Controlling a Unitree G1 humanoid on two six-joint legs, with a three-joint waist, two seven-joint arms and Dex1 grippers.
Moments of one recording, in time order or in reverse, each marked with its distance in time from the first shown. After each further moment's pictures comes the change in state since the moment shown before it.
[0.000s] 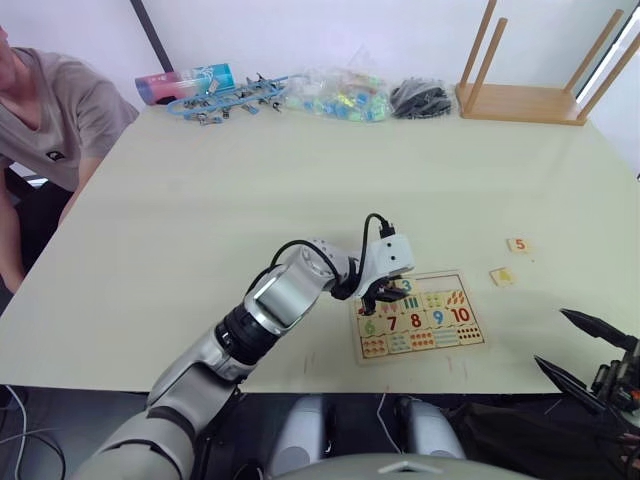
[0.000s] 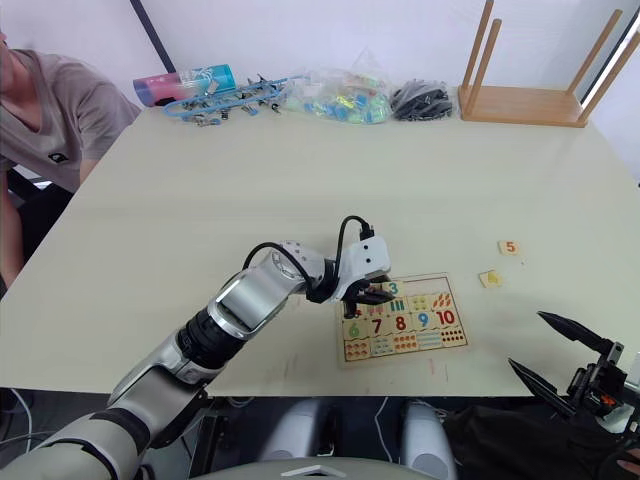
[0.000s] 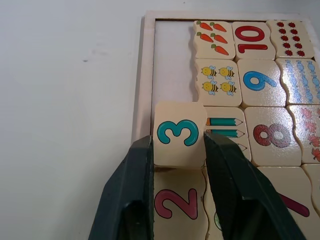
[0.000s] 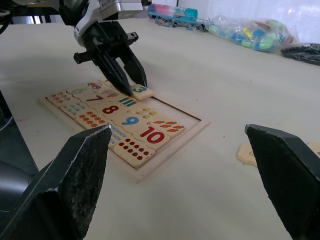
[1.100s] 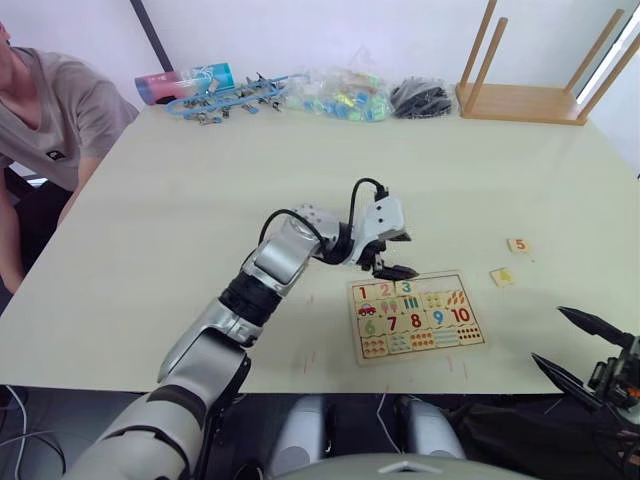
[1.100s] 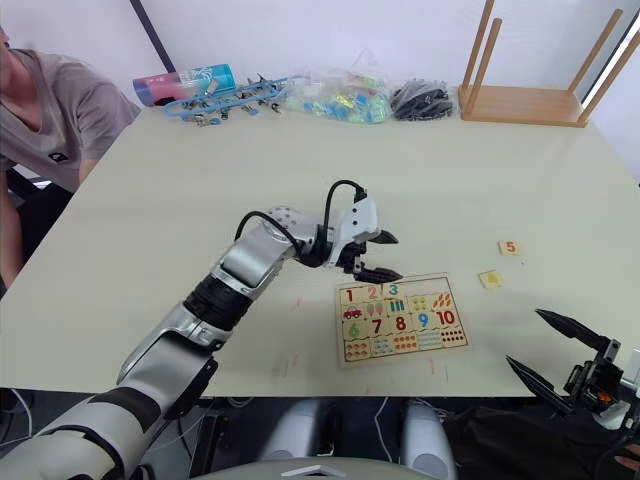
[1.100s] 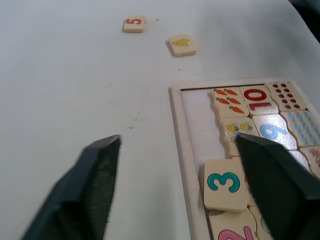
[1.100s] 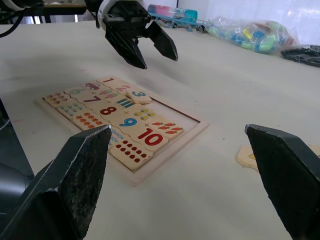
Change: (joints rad) left arm -0.143 -0.032 0.137 0.415 -0.100 -0.473 -0.221; right arm -0.014 0.011 0.009 0.008 -0.010 -0.010 -0.006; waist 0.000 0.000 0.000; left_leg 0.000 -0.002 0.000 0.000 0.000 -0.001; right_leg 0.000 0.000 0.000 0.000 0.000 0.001
